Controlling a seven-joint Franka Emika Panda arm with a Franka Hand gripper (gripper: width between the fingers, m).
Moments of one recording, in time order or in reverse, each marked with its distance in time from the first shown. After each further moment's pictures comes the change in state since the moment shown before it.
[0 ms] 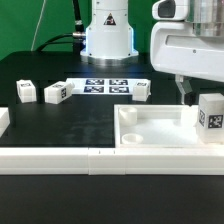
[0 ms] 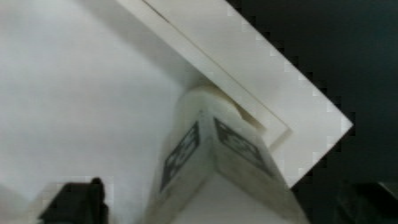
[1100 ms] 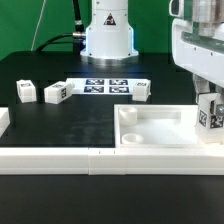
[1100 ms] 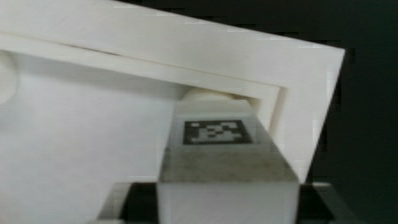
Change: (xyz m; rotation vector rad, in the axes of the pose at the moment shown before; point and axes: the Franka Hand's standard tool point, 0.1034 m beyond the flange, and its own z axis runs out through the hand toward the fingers) arm 0.002 0.003 -0.001 -0.002 -0.006 0.683
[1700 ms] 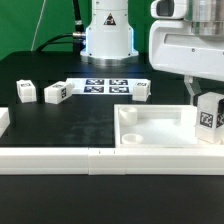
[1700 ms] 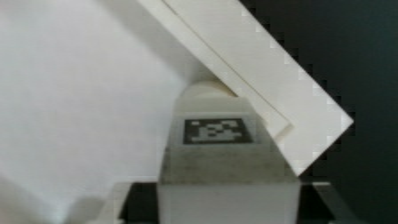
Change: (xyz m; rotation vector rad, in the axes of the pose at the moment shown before) arm 0.000 -0.001 -0.001 0.000 0.004 -0.492
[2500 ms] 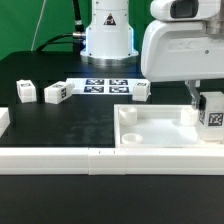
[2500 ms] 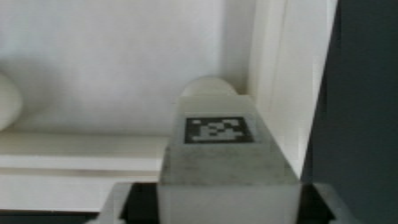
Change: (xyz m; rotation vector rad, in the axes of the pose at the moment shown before) arm -0.002 -0.003 -0.002 -0.016 -0.006 -0.988
